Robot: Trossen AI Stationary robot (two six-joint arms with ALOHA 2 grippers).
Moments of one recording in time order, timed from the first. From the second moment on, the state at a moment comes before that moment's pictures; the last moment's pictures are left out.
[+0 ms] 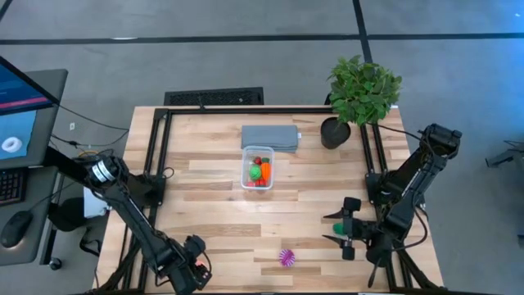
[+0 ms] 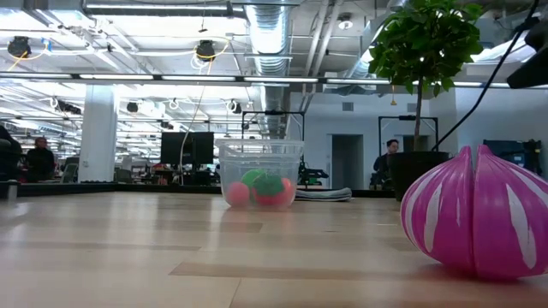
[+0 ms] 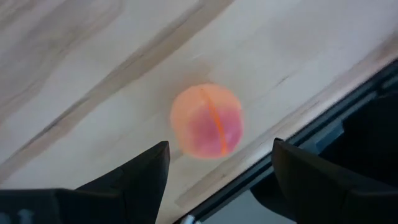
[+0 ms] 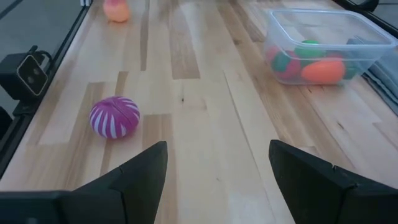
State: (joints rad) left arm -0.92 1.74 1.22 -0.81 -0.03 -1.85; right arm 1.05 1.33 0.63 -0.30 0.94 0.80
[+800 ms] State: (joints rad) left arm -0.92 1.79 1.20 -0.77 -0.04 -1.84; right arm 1.05 1.33 0.62 -0.30 0.94 0.80
